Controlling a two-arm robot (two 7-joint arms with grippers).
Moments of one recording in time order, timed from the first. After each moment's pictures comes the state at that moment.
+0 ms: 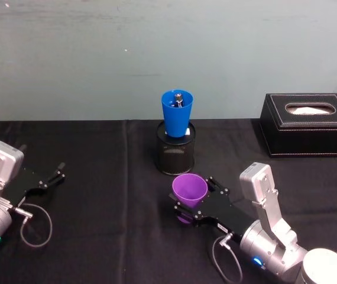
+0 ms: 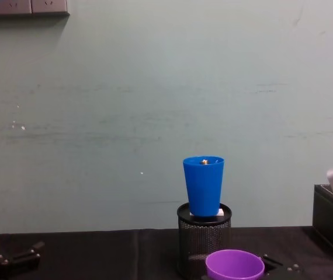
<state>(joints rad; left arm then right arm) -0.20 0.60 0.45 -1.41 -0.25 -0.12 0.03 0.17 0.31 -0.41 -1.36 0.23 -0.16 0.39</state>
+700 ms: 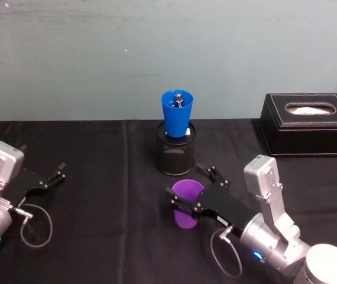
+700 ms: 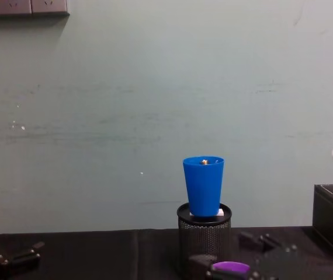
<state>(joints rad) -0.20 0.60 0.45 -1.41 -0.25 -0.12 0.03 0.16 0.31 -0.39 -1.40 0.24 -0.17 0.40</state>
